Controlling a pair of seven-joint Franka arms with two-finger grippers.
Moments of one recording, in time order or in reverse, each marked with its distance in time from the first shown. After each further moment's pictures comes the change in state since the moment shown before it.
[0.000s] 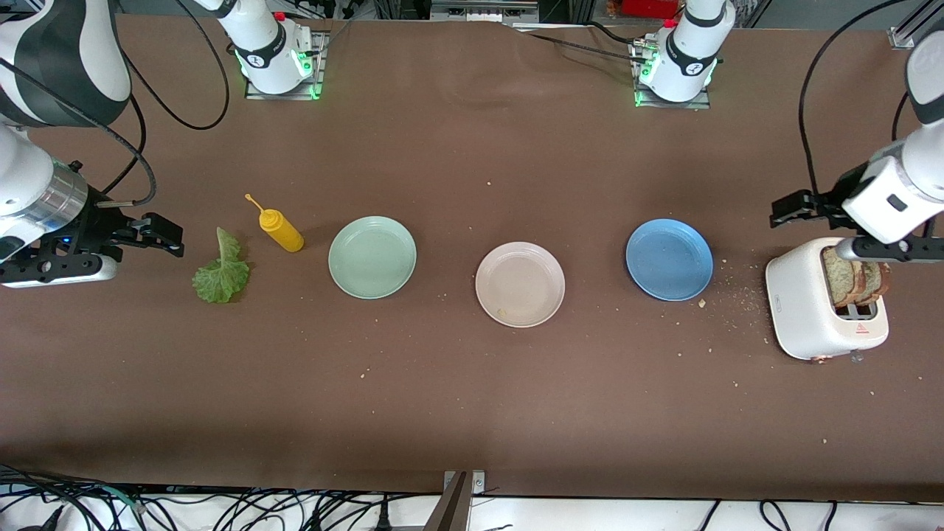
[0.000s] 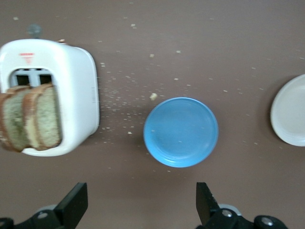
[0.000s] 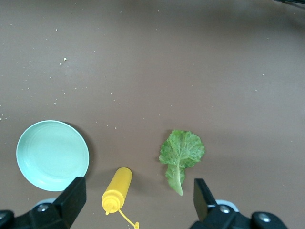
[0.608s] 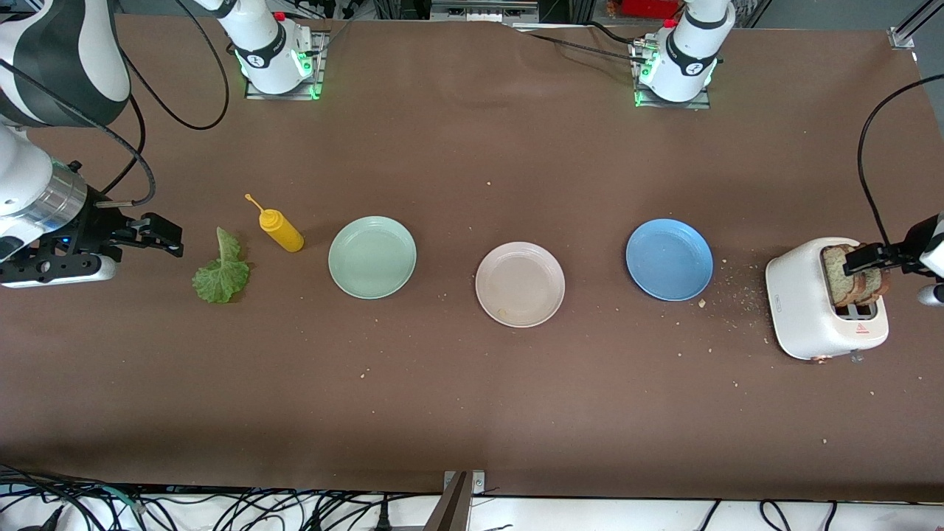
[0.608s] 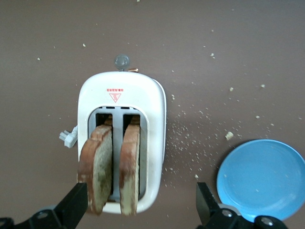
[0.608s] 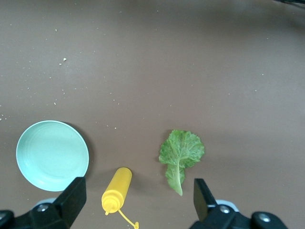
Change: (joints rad) left arm 0.191 0.125 0.005 -0.090 0.078 0.329 0.131; right arm -0.001 0.000 0.000 0.000 0.000 0.000 0.000
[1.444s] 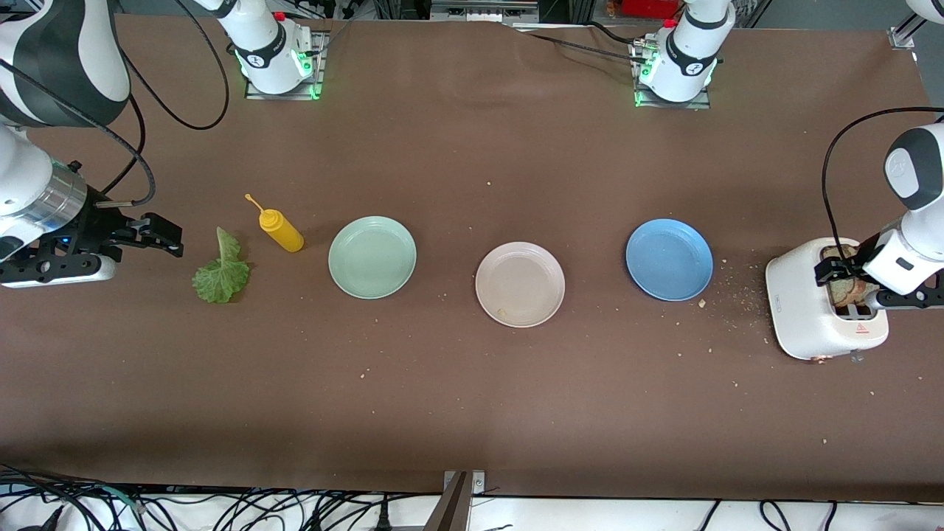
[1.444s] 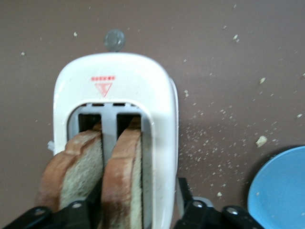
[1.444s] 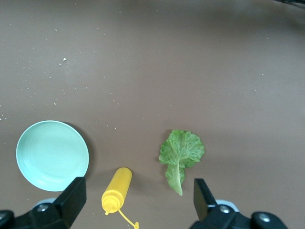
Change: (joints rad) left arm 0.016 0.006 -0.002 -0.192 0.085 0.210 -0.016; right arm 0.000 0.000 0.000 0.000 0.000 0.000 0.000
